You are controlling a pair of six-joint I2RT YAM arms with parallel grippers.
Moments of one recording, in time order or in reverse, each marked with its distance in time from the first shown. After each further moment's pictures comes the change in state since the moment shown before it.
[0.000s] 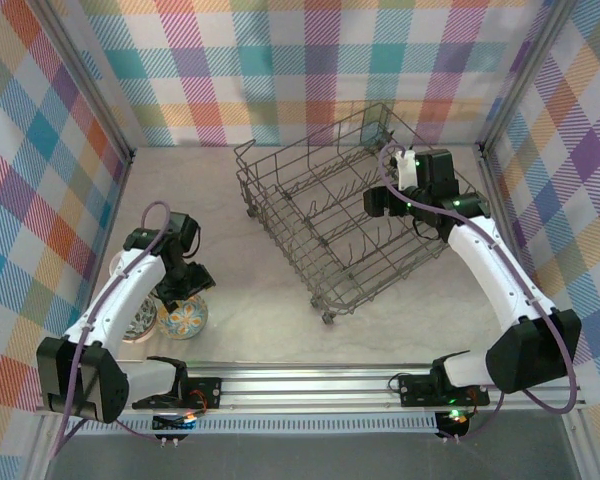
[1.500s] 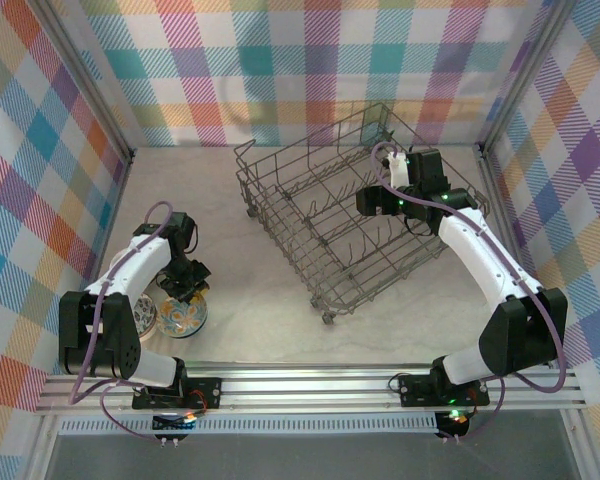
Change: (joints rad) left arm 0.105 0.208 -0.040 0.154 0.103 0.002; right arm 0.006 0.089 0.000 0.048 -0.051 0.035
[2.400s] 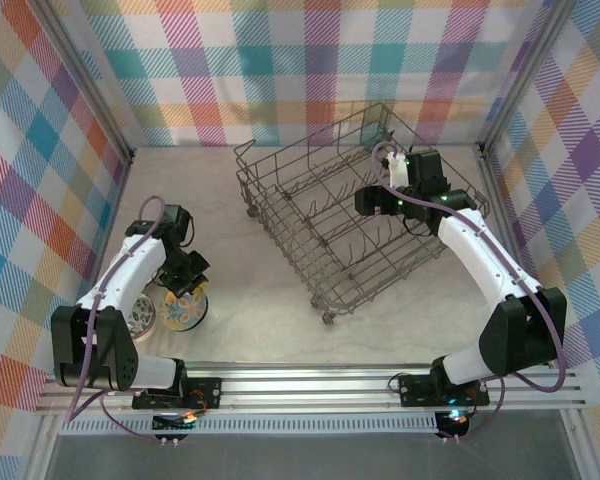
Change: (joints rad) left arm 0.000 -0.062 0.064 -0.021 0.048 -0.005; right arm 0.000 0.000 -0.013 0.029 -0.032 0.018
